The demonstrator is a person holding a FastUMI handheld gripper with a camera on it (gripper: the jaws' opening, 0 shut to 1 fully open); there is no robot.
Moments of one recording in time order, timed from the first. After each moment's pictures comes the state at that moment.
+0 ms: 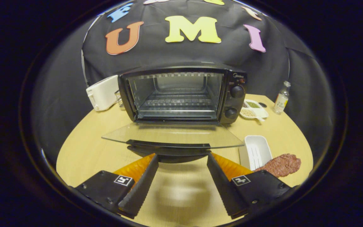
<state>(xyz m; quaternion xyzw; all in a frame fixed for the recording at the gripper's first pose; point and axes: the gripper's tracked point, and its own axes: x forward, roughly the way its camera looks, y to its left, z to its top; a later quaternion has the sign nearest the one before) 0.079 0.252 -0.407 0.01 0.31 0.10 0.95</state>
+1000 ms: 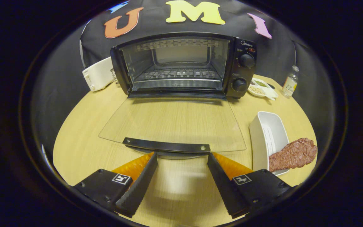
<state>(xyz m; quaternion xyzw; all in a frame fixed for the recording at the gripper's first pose) 0.075 0.241 -0.462 -0.02 0.38 0.11 0.92</state>
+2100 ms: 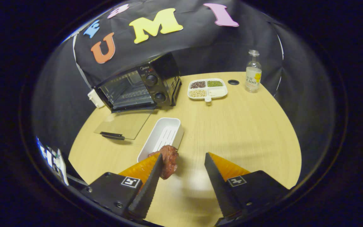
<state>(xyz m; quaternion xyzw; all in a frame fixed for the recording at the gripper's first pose) 0.072 -0.005 -0.404 0.09 0.40 0.19 0.89</state>
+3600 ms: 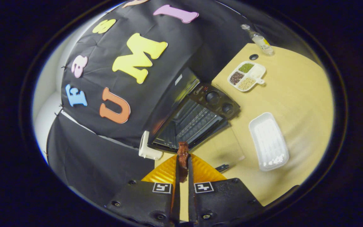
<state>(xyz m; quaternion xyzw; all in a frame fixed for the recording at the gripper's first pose) 0.099 0.211 -0.288 0.45 0.33 0.18 0.81</state>
